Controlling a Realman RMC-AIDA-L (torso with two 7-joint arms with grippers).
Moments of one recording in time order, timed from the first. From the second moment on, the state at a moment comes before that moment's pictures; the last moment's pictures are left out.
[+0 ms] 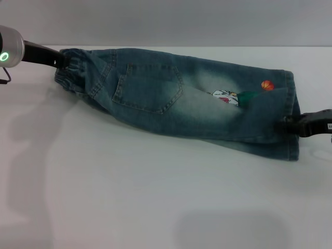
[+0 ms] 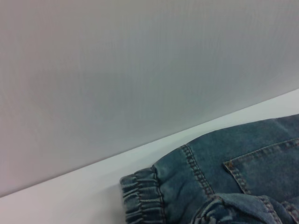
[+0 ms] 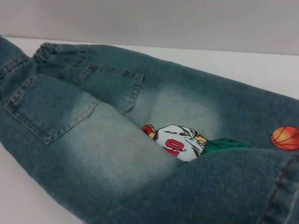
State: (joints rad) left arm -0.69 -2.06 1.00 1.06 2.62 1.06 -2.43; right arm 0.49 2.07 -0.82 -0.87 -2.26 -1.21 1.97
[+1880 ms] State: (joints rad) left arm -0.70 -2.05 1.00 1.03 2.62 1.05 -2.42; right arm 0.47 2.07 -0.82 -0.88 -2.26 -1.26 1.98
